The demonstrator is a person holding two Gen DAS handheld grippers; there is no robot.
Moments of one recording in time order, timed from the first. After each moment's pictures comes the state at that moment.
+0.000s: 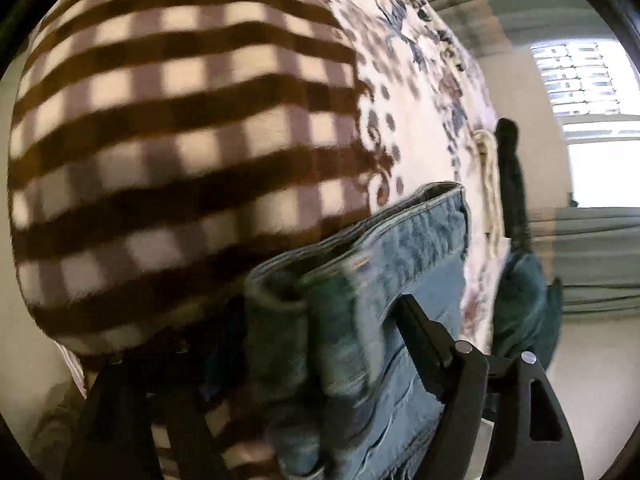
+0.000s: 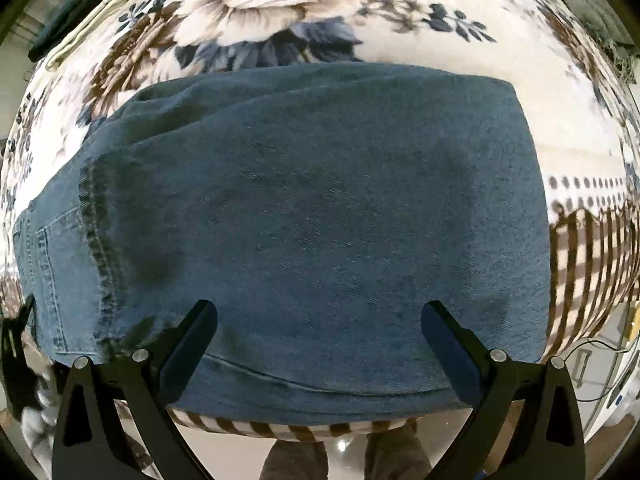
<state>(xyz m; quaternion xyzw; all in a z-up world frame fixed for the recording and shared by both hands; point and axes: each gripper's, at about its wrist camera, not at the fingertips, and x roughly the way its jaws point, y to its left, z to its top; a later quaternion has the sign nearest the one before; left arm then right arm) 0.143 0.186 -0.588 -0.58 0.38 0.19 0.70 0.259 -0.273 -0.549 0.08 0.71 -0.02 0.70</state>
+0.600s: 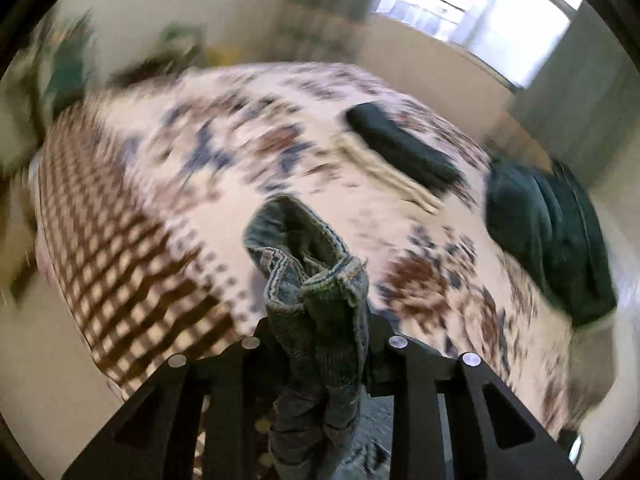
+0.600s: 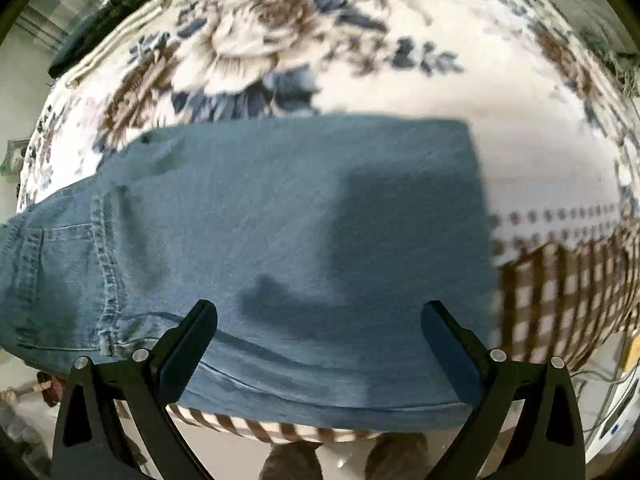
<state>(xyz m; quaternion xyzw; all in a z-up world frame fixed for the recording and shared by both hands) 0.183 0.033 -0.391 -0.24 0.36 0.18 0.88 0.266 -0.342 -0.519 0.09 0.67 0.01 0.74</state>
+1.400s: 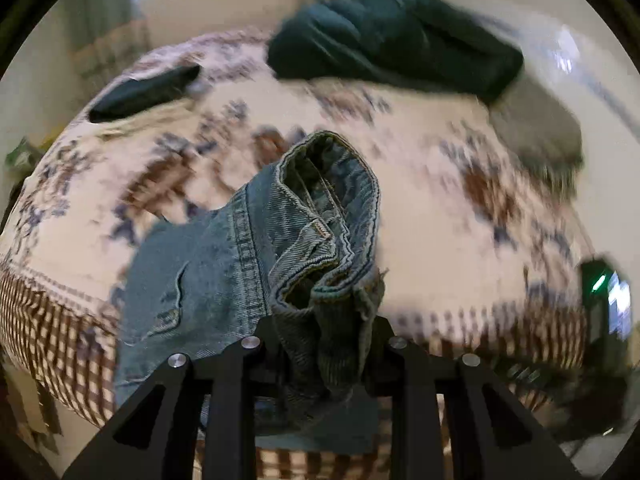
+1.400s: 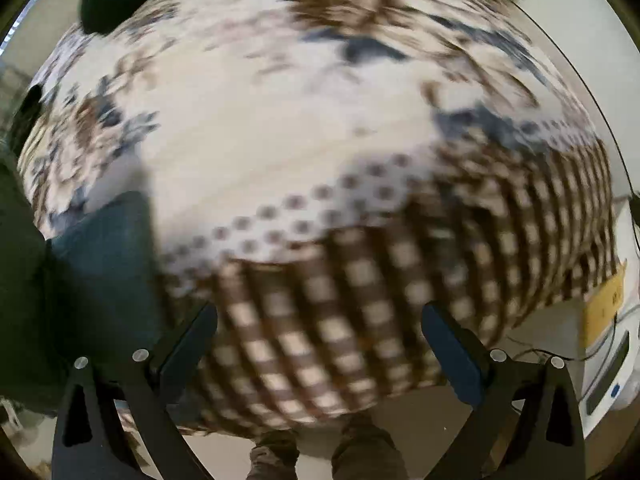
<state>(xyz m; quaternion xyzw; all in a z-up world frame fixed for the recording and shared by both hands) 0.213 -0.332 -0.438 0.00 0.49 -0.04 0.87 0.221 -0.600 -0.535 0.17 0.66 -0.13 0.72</state>
